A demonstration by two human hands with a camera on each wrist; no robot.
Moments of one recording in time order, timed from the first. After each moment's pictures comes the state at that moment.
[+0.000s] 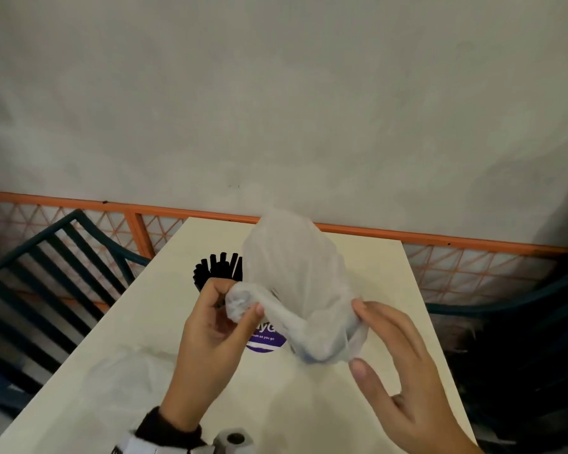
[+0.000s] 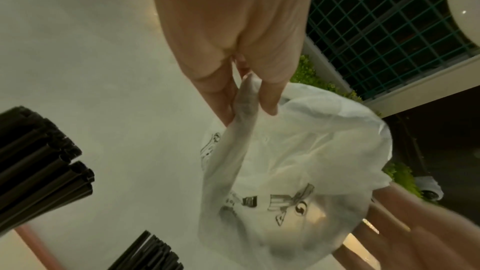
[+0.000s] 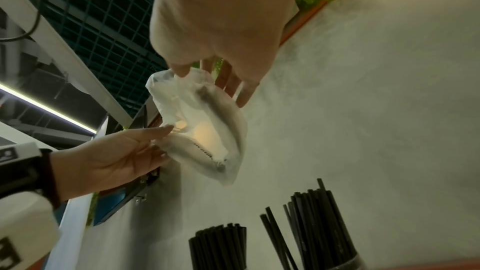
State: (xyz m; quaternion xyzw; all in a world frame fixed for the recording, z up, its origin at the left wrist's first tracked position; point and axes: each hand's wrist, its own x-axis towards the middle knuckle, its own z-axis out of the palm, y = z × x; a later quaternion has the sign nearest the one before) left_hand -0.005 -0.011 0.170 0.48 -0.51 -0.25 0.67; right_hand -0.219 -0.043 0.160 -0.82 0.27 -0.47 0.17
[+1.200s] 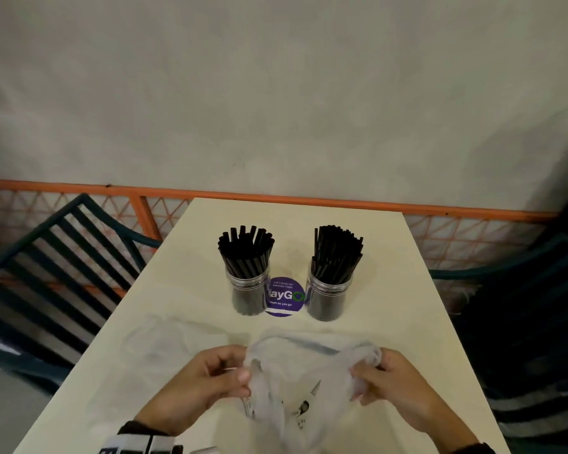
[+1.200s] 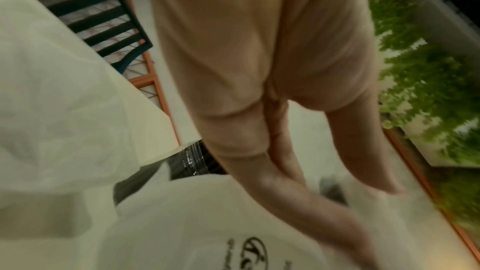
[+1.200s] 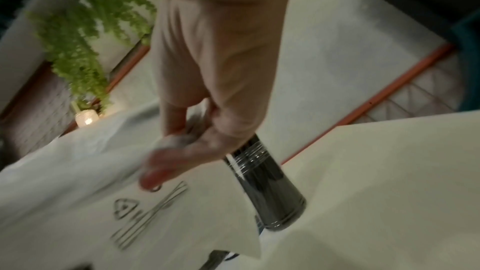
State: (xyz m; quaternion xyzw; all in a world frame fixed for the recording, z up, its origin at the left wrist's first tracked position) left_hand 0.077 0.059 0.087 0.47 -0.40 -0.65 0.44; right_hand -0.203 -0.013 0.078 -0.51 0.52 -0.25 0.63
